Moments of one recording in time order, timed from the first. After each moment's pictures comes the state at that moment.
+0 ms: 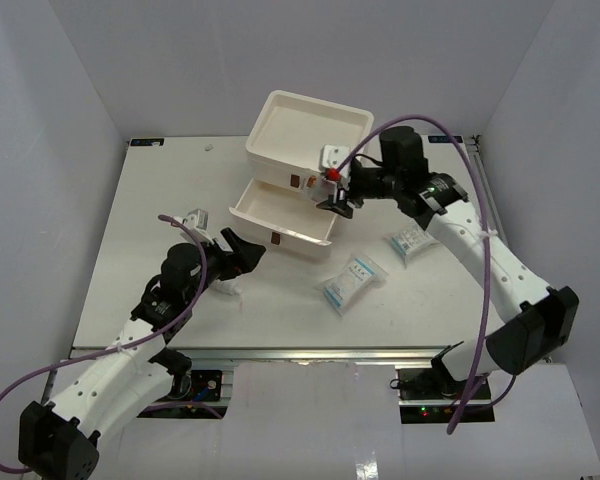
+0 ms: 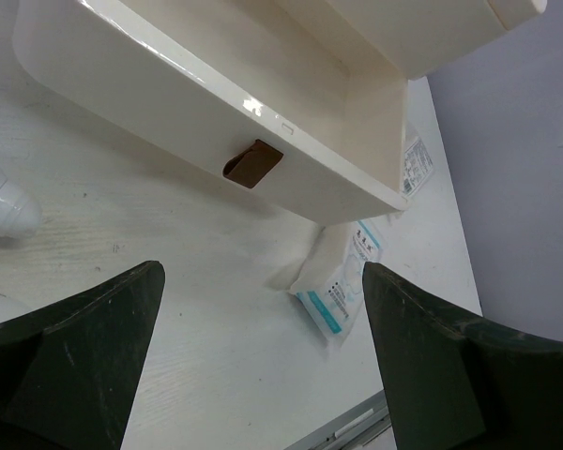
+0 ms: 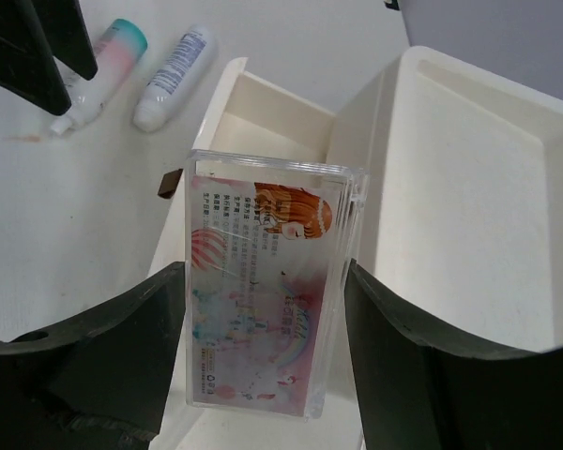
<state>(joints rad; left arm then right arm) -0.48 0.73 0.49 -0.03 0.03 -0.73 0.54 1.43 1.48 -0.49 -0.66 -0.77</state>
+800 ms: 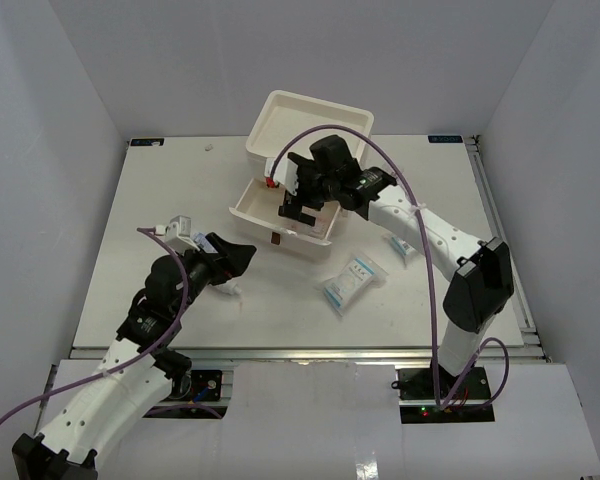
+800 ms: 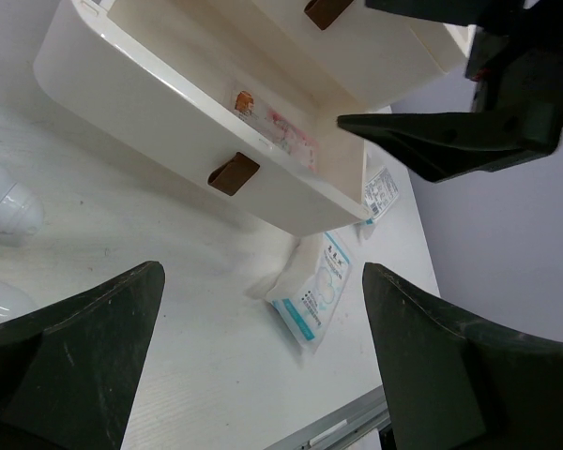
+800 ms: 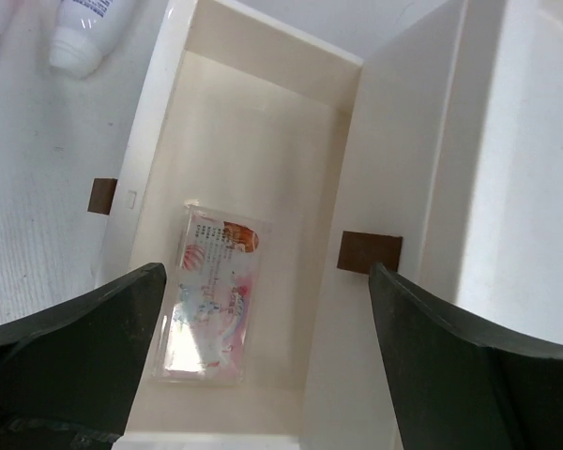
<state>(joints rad) -0.48 0.55 0.48 -0.12 -0.02 -0.78 0.73 1.78 1.65 -0.52 -0.30 -0.76</state>
